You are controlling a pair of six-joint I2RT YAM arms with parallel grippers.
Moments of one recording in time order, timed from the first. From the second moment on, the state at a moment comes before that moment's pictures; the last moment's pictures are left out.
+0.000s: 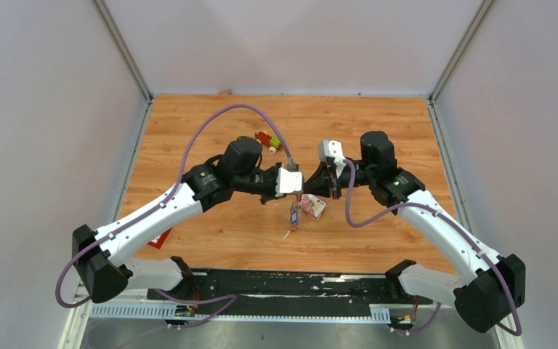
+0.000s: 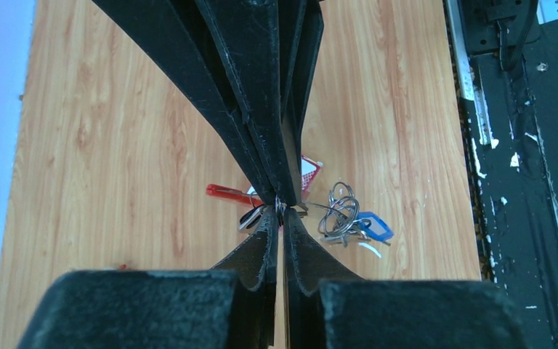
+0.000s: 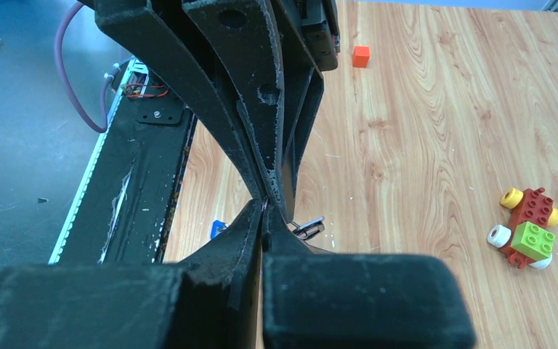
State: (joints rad) left arm -0.86 1.24 1.16 -0.47 0.54 0.64; right arm 0.52 1.13 0.95 -0.18 -1.06 -0.37
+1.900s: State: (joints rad) left arm -0.87 1.41 1.48 -0.89 0.44 0.31; right arm 0.56 1.15 0.95 -0.14 -1.07 -0.35
